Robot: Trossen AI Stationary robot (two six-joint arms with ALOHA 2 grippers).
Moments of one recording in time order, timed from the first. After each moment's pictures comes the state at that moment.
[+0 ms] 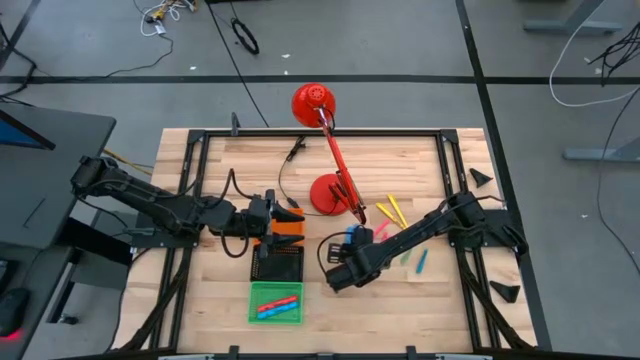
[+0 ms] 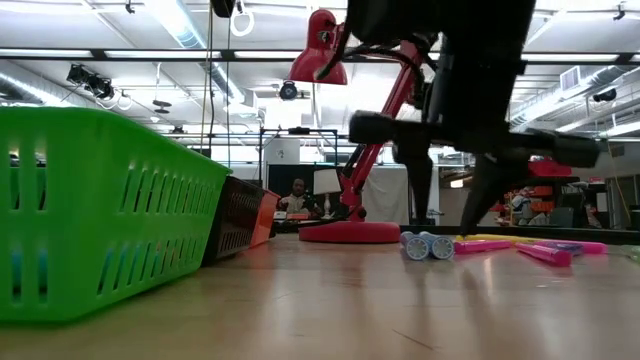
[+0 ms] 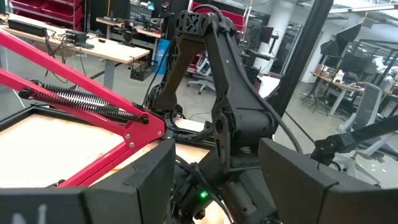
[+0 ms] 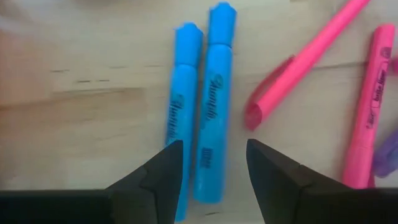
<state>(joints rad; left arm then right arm) -0.32 1.17 0.77 0.41 -0.31 -0.28 0.40 2.09 1.47 -1.04 0.41 2.11</state>
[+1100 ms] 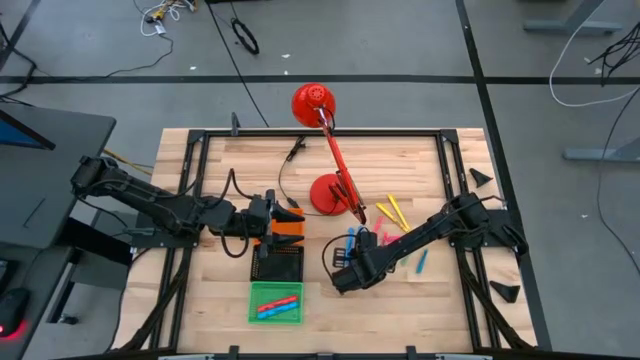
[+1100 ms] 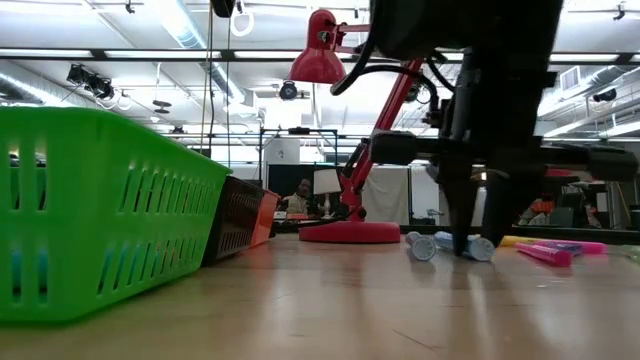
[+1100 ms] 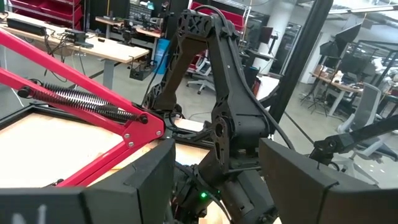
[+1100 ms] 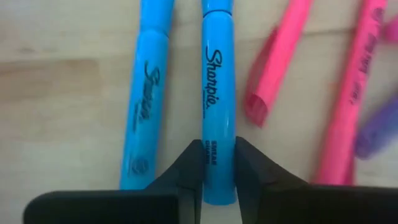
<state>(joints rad) -0.32 1.17 0.77 0.41 -0.30 -0.28 0.45 2.08 1.39 -0.97 0.29 2.13</state>
